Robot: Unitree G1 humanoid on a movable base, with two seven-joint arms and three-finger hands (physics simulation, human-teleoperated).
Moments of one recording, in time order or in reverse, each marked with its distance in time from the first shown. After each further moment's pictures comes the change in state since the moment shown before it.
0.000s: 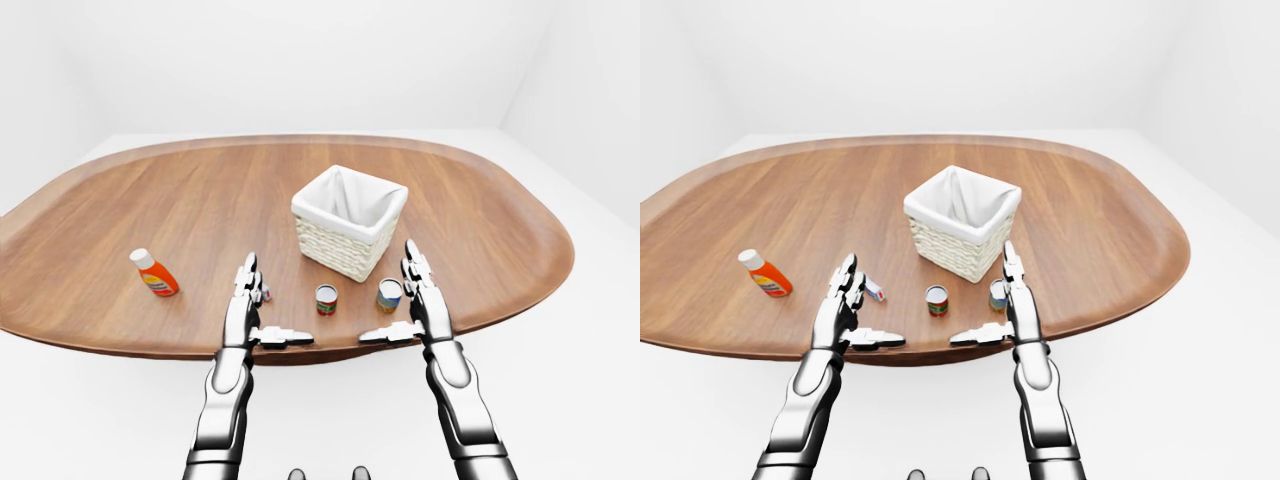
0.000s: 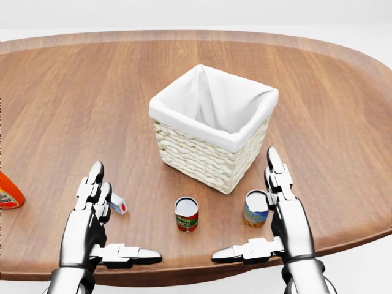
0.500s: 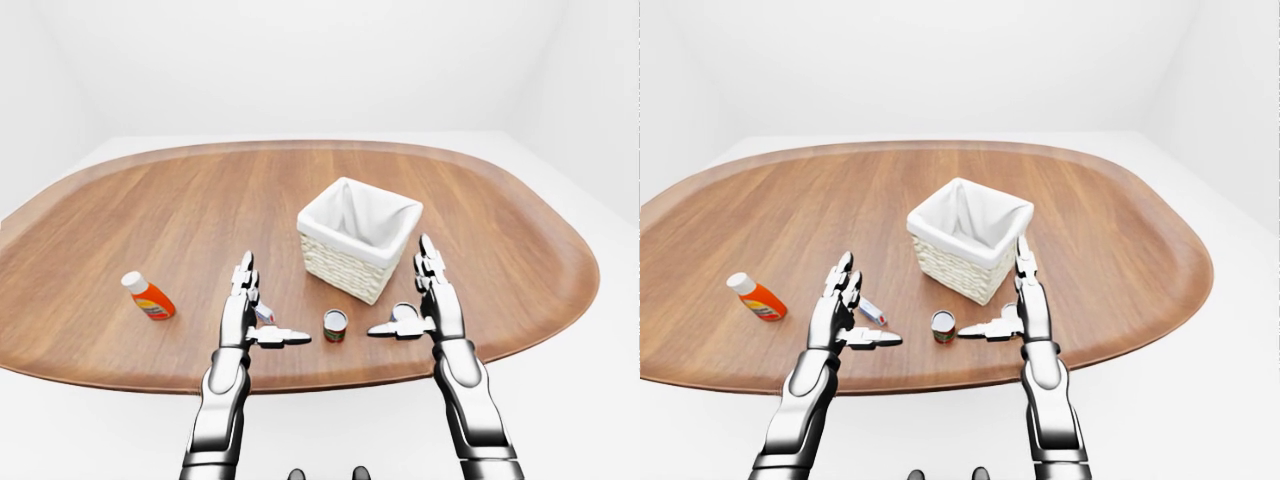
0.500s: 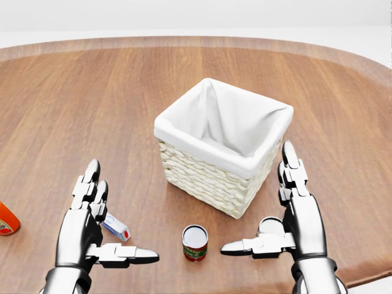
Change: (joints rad) left arm 0.007 0.009 0.007 -0.029 0.008 0.009 0.000; right arm 0.006 -0.003 -0.034 -0.061 0.005 0.032 -0.021
